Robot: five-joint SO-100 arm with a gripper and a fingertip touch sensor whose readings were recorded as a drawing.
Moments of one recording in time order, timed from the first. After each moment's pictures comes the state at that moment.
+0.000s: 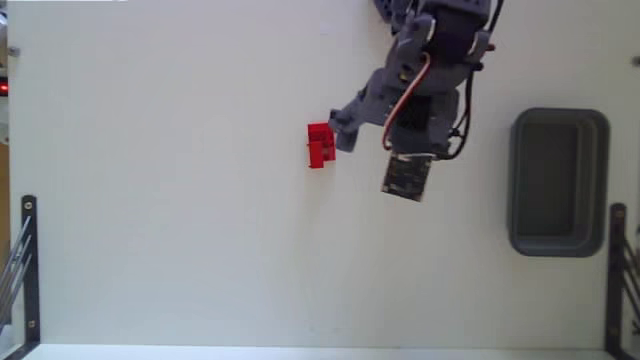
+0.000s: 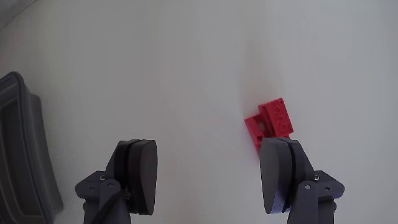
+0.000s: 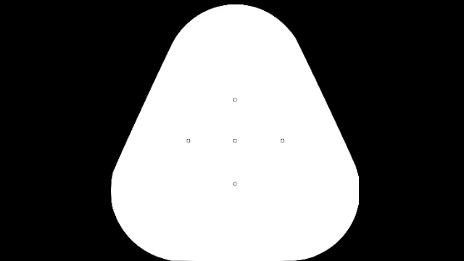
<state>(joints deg) 13.6 140.3 114.3 81.8 -0.3</state>
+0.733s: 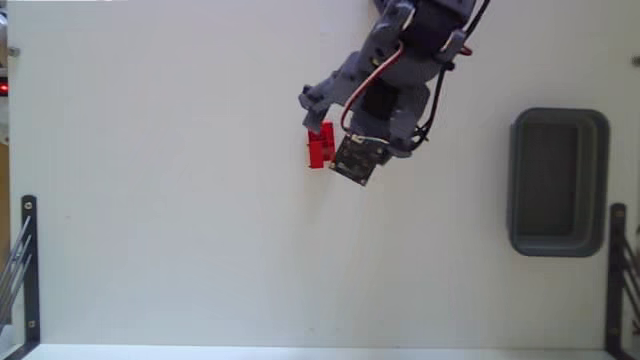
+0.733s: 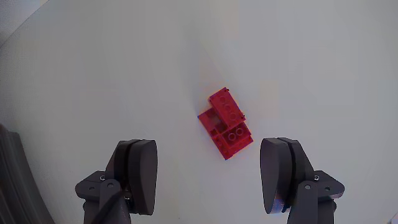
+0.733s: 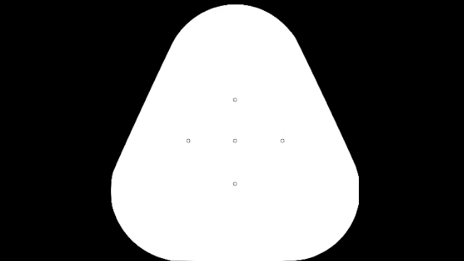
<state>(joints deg) 25.0 140.3 114.3 81.8 -0.2</state>
